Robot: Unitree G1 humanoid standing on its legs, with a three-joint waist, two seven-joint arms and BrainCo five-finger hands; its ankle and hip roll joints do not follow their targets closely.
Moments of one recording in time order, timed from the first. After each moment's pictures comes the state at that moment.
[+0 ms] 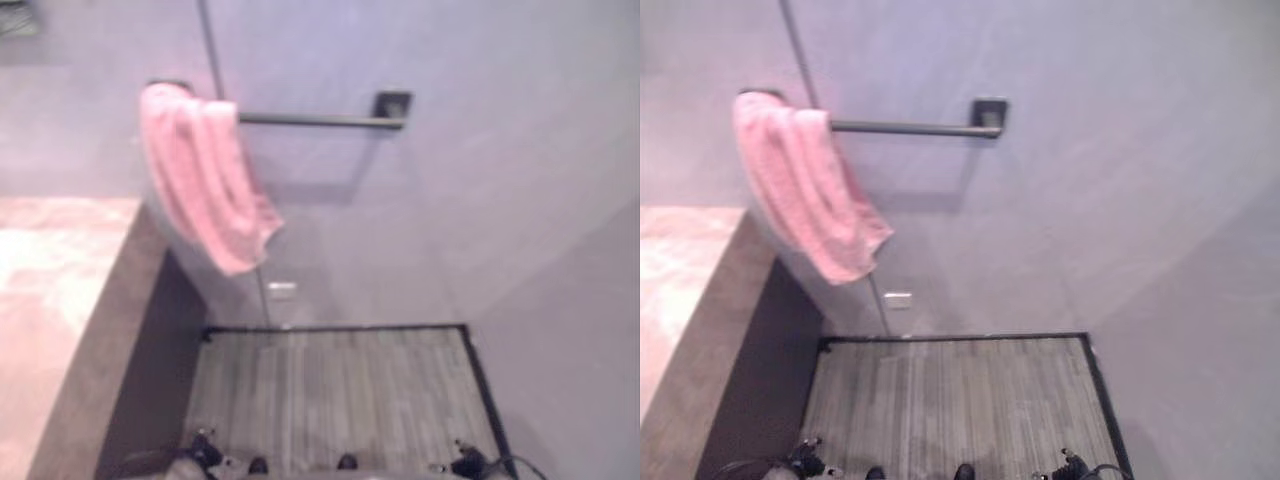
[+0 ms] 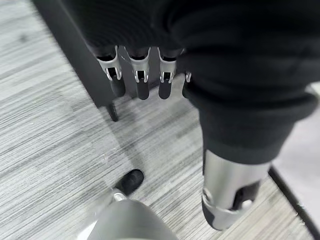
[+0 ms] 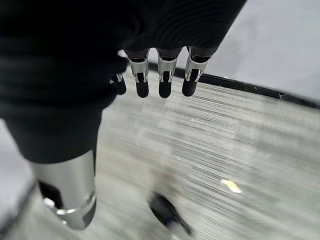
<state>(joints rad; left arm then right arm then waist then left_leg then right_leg) -0.10 0.28 -0.38 1.26 0.19 -0.07 0.15 -0.01 -0.33 0.30 1.24 -0.08 -0.07 -0.10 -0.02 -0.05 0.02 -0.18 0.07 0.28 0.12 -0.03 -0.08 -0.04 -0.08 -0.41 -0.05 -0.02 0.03</state>
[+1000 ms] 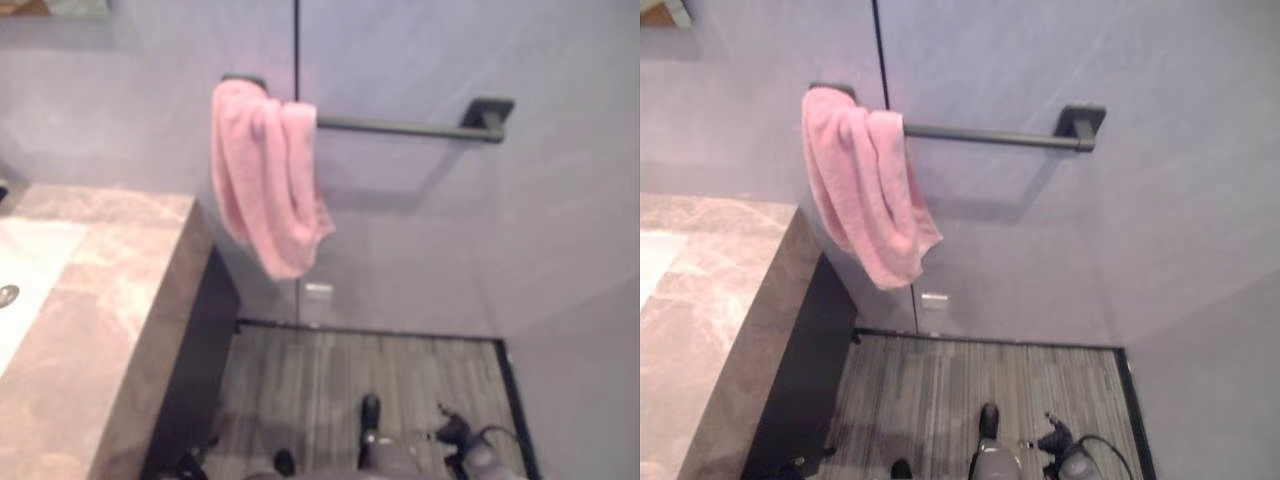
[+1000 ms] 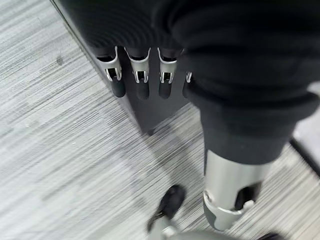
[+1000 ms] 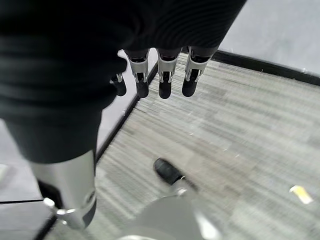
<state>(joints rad) 0.00 0.34 -0.33 1.32 0.23 -0.07 0.16 -0.02 -0.28 0.28 1.20 -0.12 -0.07 -0.13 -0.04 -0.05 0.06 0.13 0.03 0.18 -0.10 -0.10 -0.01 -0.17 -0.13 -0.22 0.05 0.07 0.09</state>
